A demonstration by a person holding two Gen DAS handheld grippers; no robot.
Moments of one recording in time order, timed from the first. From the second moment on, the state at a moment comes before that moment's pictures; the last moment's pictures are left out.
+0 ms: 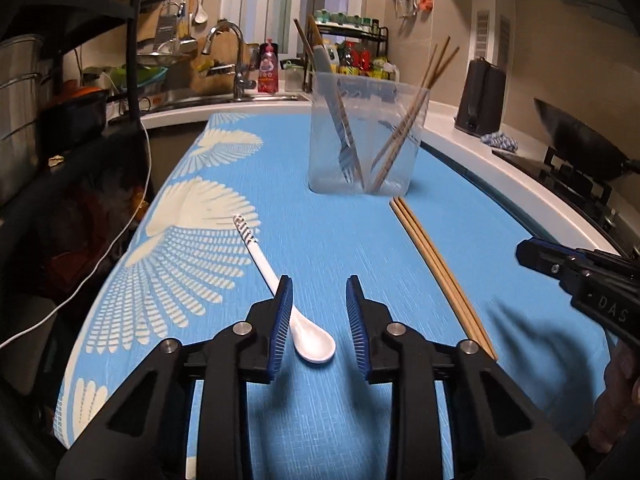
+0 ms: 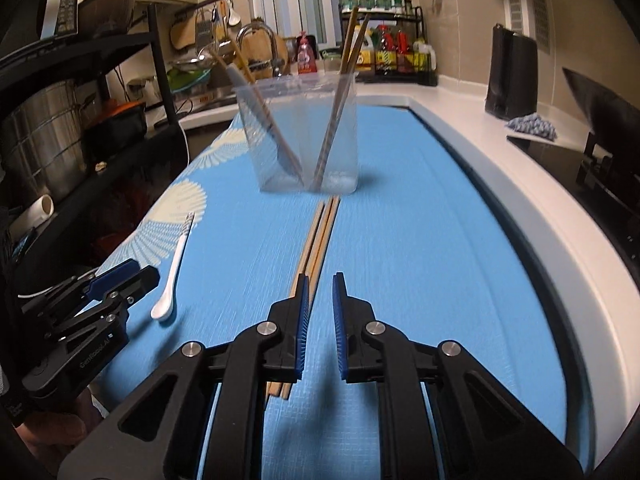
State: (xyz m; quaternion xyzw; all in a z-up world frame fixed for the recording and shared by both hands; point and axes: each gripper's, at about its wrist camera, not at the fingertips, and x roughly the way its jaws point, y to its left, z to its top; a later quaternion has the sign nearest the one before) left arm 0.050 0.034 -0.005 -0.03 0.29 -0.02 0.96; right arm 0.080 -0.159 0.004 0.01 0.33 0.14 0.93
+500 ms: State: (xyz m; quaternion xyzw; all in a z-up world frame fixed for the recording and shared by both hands) left arm 0.044 0.015 -0.012 -0.02 0.29 -0.05 0.96; right arm 0.094 -0.147 -0.036 0.01 0.39 0.15 0.91
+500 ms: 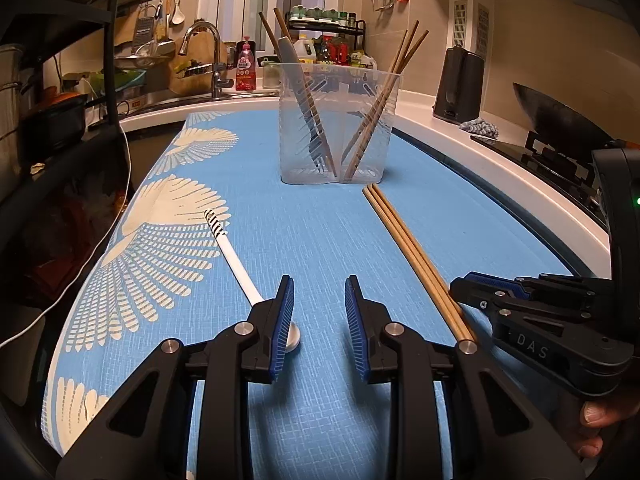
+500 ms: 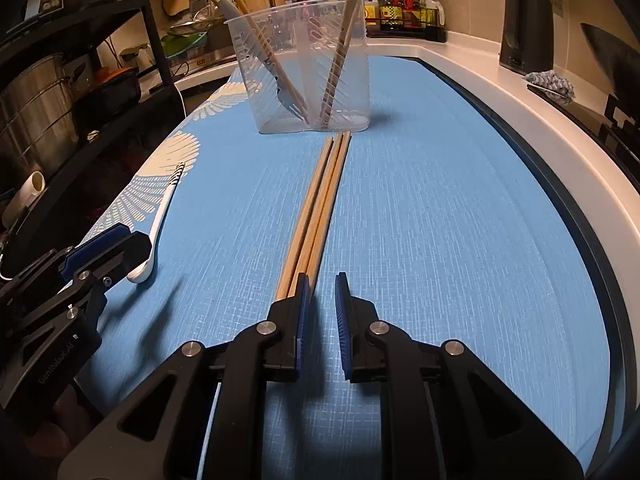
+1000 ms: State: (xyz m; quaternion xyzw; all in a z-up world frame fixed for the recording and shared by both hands) left arm 0.046 0.001 -0.016 -0.02 0.31 -0.08 0.95; right arm 0.090 -0.153 -0.038 0.00 0.40 0.12 0.91
